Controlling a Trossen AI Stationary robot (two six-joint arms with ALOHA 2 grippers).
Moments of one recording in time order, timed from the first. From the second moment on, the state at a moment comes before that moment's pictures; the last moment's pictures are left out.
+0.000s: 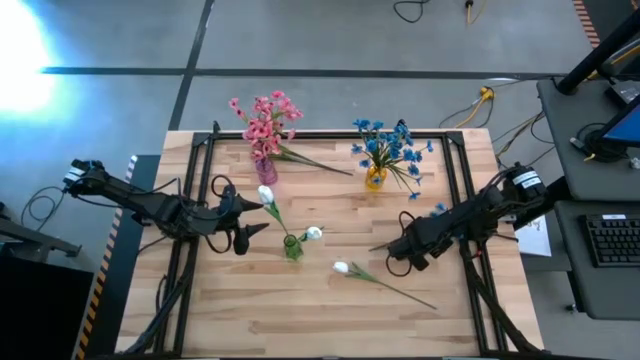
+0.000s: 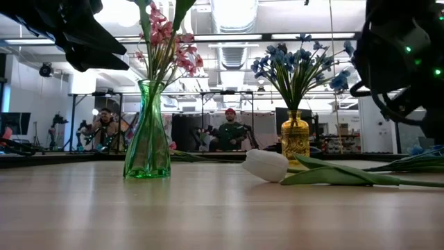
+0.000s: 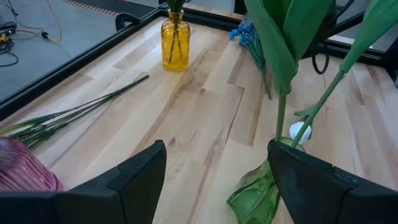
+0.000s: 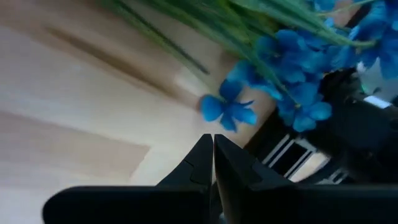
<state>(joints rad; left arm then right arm) -0.37 0.73 0.49 -0.26 -0.59 -0.43 0.31 1.61 0.79 -1.24 -0.13 1.23</state>
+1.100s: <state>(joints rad) -0.37 0.73 0.49 -0.26 -0.62 -0.45 0.26 1.60 0.83 -0.77 0.59 1.02</state>
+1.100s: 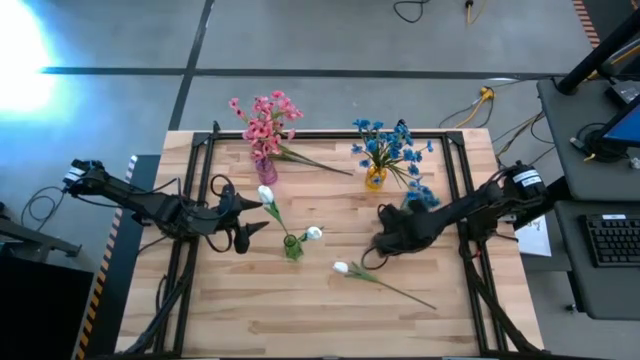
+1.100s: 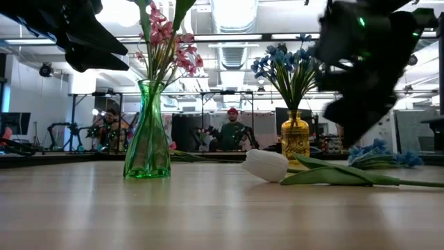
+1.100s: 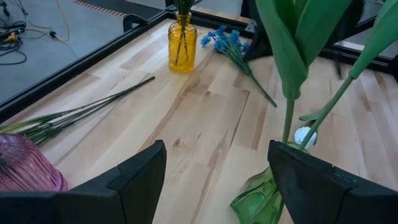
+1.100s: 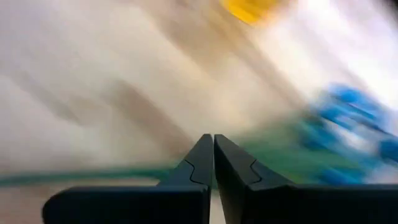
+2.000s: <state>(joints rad) -0.37 0.74 0.49 -0.26 -0.62 -0.45 0.29 1.68 0.89 -0.66 0.17 0.88</state>
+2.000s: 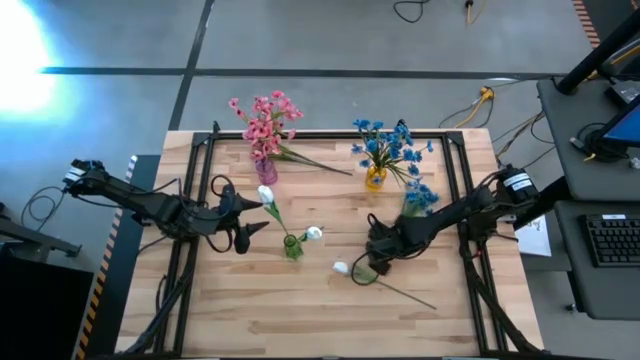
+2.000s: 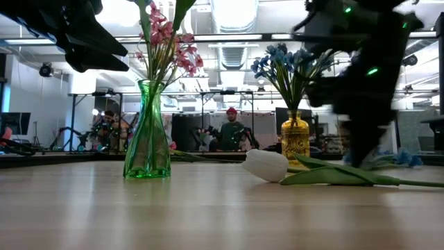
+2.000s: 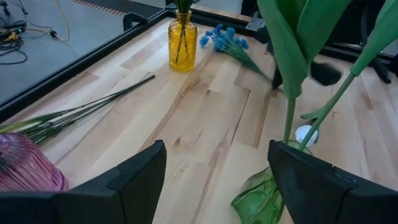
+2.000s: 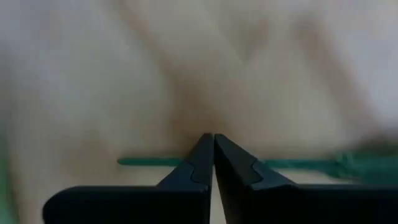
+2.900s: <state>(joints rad) -0.37 0.74 0.49 -0.26 -0.62 -0.36 0.25 1.30 0.73 -1.04 0.14 1.74</state>
